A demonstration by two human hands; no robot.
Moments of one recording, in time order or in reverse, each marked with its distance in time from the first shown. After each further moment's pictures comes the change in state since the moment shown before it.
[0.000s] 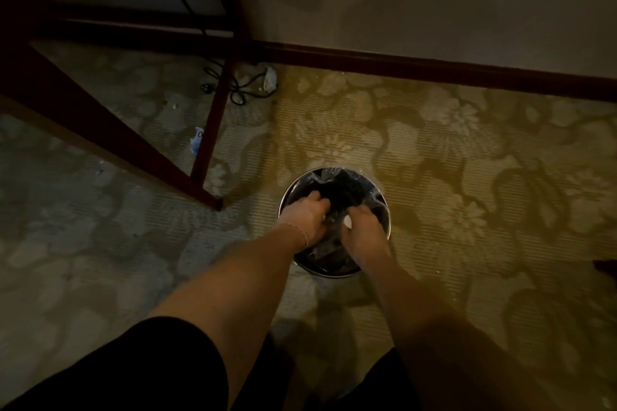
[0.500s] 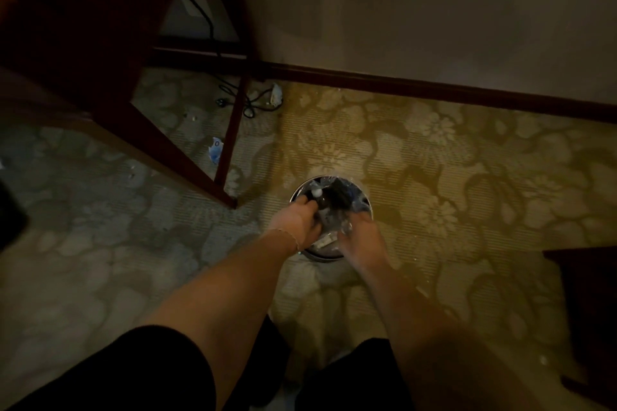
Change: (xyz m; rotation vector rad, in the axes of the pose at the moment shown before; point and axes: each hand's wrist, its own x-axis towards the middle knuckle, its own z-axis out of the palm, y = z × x) left_hand -0.102 0.040 -0.093 -0.096 0.038 -0.115; right_hand -0.091 -0.051 -0.085 0.045 -0.003 0.038
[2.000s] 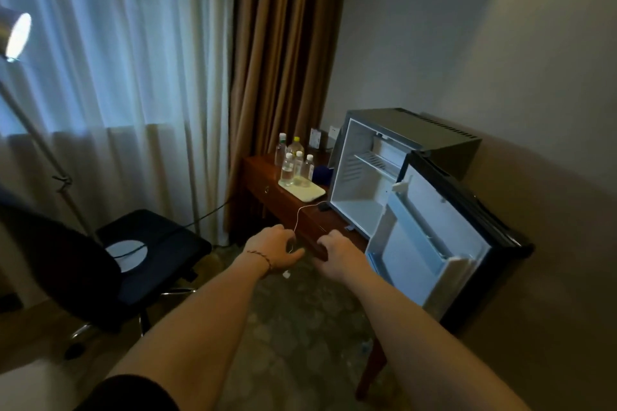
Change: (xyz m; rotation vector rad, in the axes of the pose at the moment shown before) left_hand -0.719 -0.207 -0.470 -0.112 0.740 -0.563; right_hand -0.497 -0.688 -0.181 -0.407 -0.064 -1.108
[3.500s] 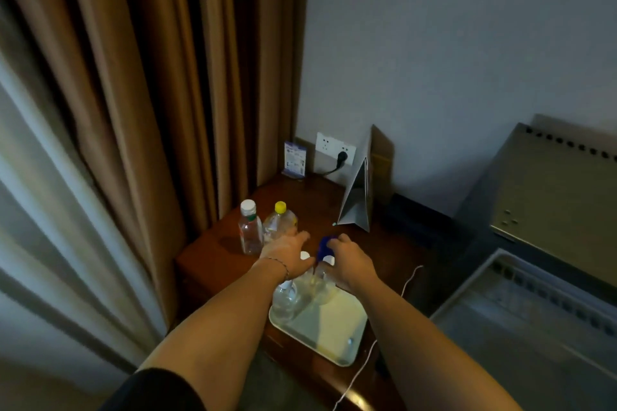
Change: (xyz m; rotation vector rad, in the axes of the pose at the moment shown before) left_hand 0.833 -0.216 0.050 0.029 -0.302 0.284; right_hand 0.791 0.200 0.050 0.033 -0.037 0.465
